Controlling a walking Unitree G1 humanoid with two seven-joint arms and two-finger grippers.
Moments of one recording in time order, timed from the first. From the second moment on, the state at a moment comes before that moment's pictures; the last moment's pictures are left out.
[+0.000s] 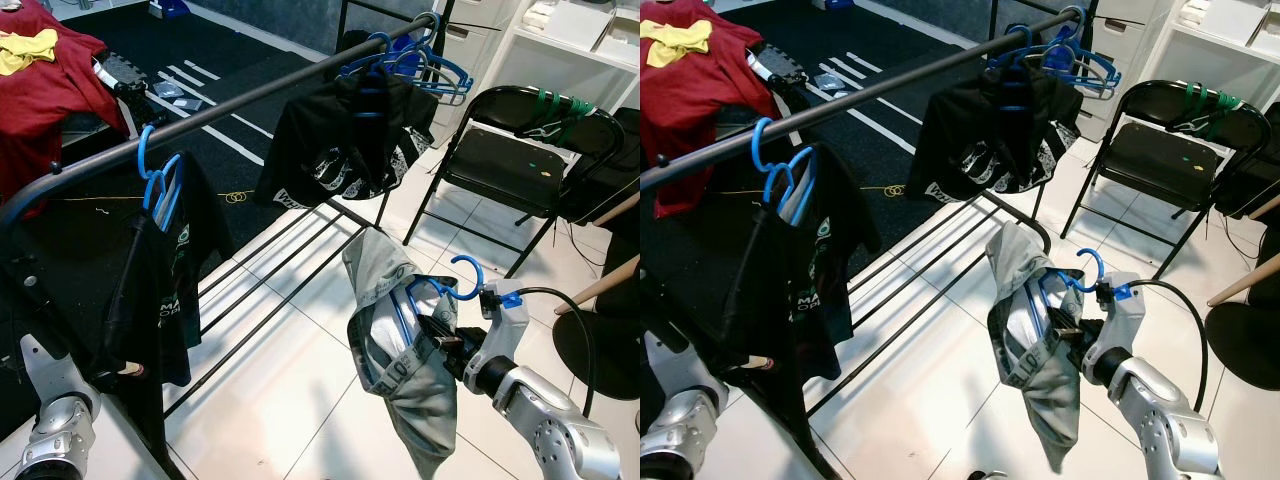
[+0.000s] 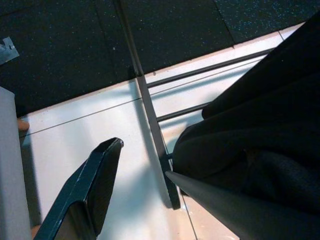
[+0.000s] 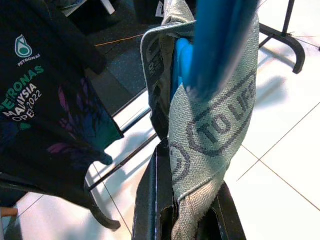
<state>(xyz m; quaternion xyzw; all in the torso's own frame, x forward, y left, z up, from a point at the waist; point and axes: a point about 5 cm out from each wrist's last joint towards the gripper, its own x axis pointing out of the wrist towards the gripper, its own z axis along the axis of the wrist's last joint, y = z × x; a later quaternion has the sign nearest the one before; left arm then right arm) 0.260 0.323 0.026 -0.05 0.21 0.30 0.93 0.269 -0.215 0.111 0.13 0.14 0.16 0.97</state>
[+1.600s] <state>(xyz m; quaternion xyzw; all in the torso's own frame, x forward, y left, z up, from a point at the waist) 0.251 0.325 0.012 -0.17 0.31 0.33 0.87 0.267 -0.219 0.110 0.12 0.15 0.16 0.97</state>
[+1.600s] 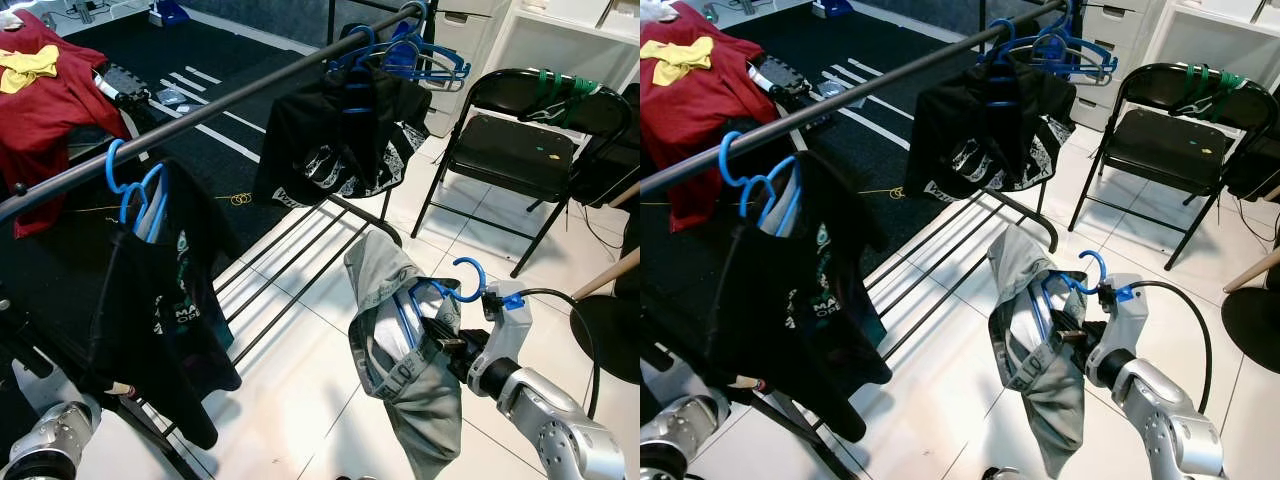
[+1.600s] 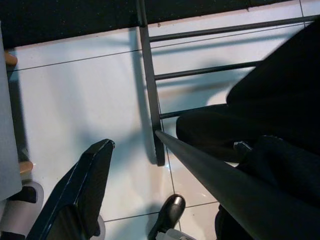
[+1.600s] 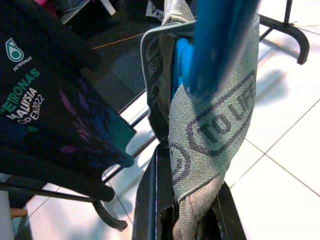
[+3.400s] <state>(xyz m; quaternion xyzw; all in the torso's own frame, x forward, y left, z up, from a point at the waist) 0.257 0.313 0.014 -0.16 0.28 0.28 0.91 0.266 -0.220 0.110 0.12 0.15 0.16 0.97</state>
